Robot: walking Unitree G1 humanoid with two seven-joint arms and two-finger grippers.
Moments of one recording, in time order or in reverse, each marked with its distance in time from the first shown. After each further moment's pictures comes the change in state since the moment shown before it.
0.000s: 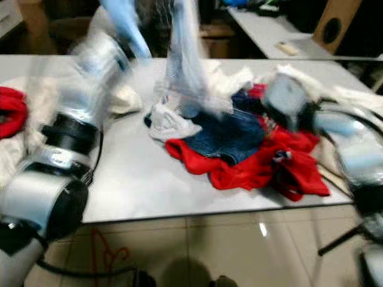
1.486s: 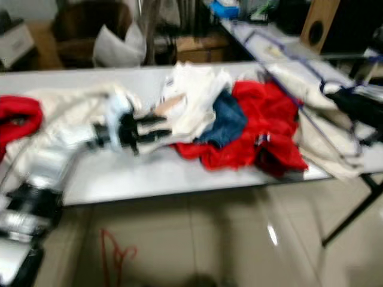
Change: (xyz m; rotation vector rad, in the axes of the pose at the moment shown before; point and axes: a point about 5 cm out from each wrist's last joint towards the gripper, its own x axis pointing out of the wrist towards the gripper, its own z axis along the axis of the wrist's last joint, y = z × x) left arm -0.114 -0.001 -0.065 0.007 0.288 -0.564; right arm -0.118 0.007 0.011 0.431 -0.021 -0.425
